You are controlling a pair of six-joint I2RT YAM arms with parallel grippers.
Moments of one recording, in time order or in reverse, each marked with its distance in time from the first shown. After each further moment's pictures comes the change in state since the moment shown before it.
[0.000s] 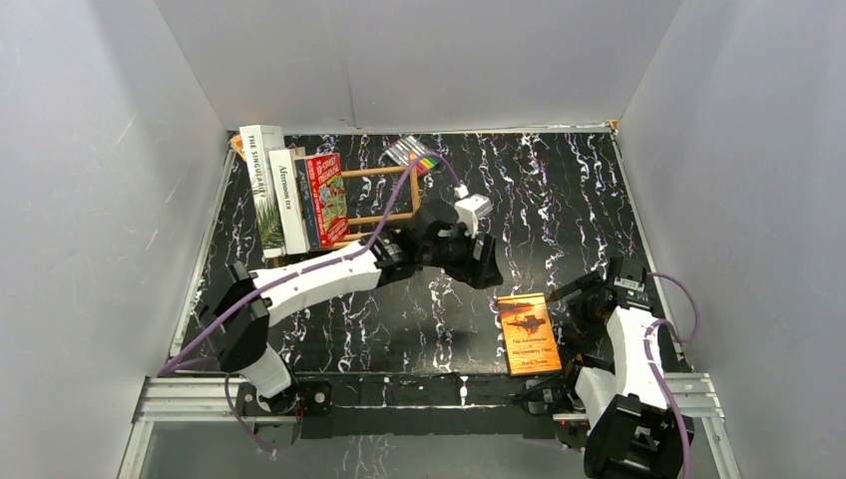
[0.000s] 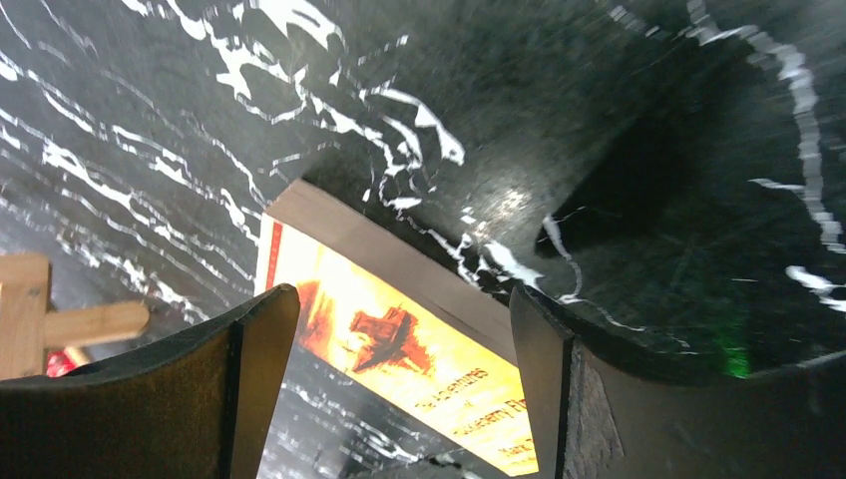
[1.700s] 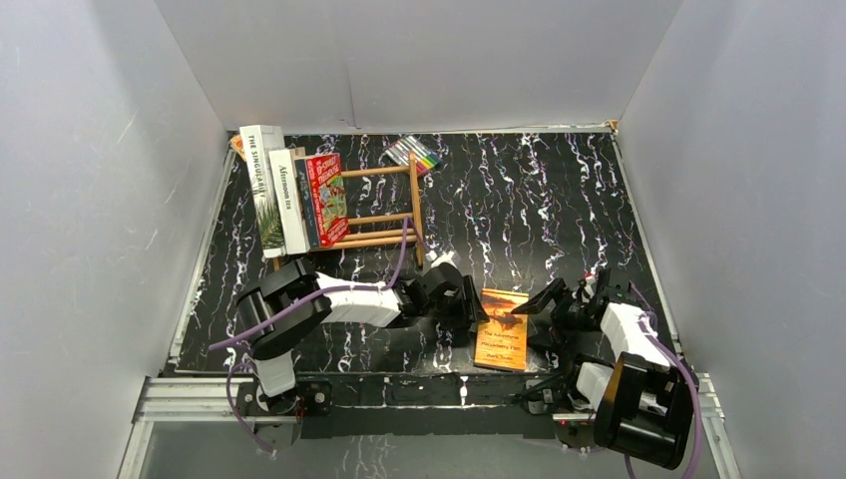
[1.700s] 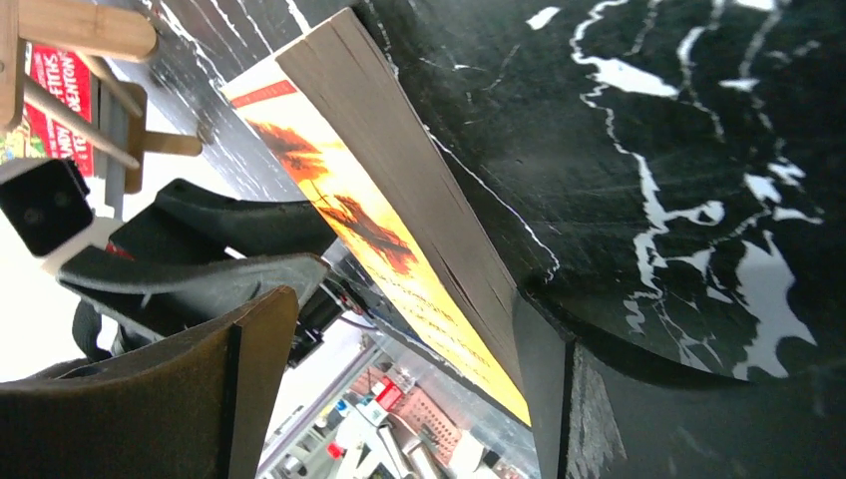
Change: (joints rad) left arm -0.131 0.198 -0.336 0.327 -0.254 -0.658; right arm 0.000 0.176 -0.113 0.112 -0.500 -0.262
